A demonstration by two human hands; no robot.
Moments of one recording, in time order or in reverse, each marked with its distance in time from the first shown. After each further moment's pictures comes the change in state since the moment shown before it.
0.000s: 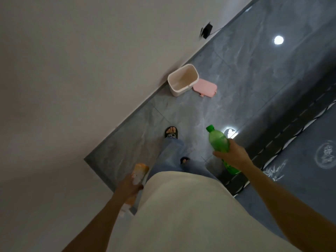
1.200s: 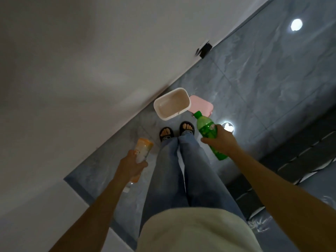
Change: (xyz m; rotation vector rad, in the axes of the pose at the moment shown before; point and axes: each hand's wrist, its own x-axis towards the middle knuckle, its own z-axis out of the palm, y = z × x) left_hand 0.251 0.289 -0.197 -0.501 -0.098 -0.098; right_hand 0.329 -0.145 -0.184 -0.063 -0.133 -0.009
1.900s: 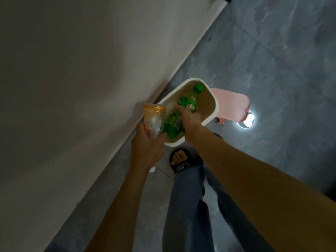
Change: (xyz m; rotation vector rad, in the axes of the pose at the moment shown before) left_hand 0.378 0.081 0.091 -0.192 0.228 0.336; right_hand 0.382 -0.093 0.231 1.393 -0.027 0.409
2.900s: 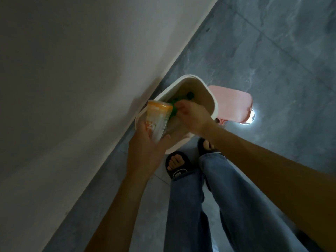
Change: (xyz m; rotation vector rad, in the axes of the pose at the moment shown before) left_hand 0.019 0.007 0.034 0.136 -0.013 0.090; right_hand 0.024 -0.033 -0.037 -1.166 -0.192 -0.642
